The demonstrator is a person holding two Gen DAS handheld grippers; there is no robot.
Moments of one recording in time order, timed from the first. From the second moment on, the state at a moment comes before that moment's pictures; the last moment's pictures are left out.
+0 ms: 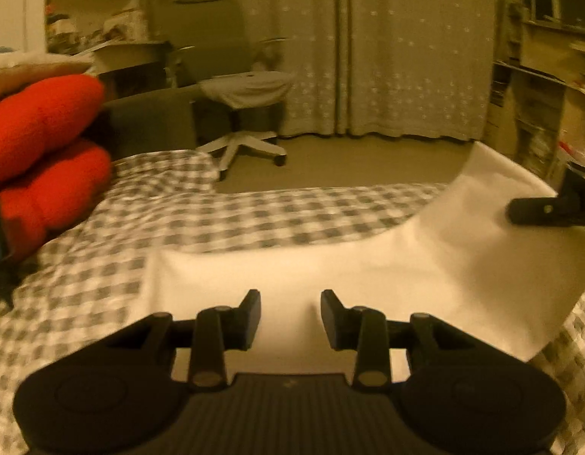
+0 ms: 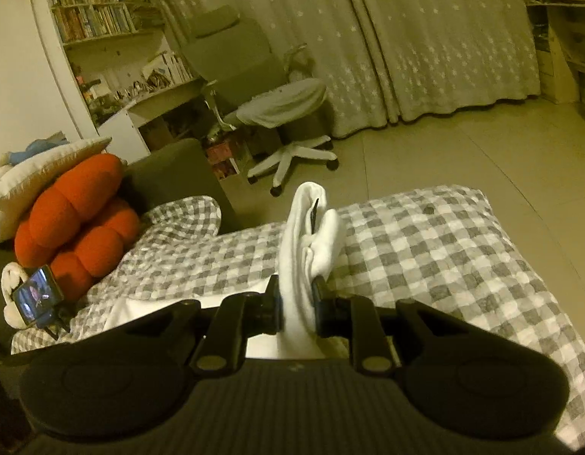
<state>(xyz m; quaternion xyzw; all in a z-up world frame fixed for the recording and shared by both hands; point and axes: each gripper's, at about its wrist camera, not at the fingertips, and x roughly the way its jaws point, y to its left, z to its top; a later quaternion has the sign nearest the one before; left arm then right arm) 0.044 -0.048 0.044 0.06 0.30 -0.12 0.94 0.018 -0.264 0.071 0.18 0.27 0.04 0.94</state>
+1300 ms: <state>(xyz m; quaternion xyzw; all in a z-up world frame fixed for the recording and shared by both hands) -0.007 -0.077 0.021 0.12 0.30 -0.08 0.94 0.009 -0.285 0.071 0.23 0.27 0.04 0.93</state>
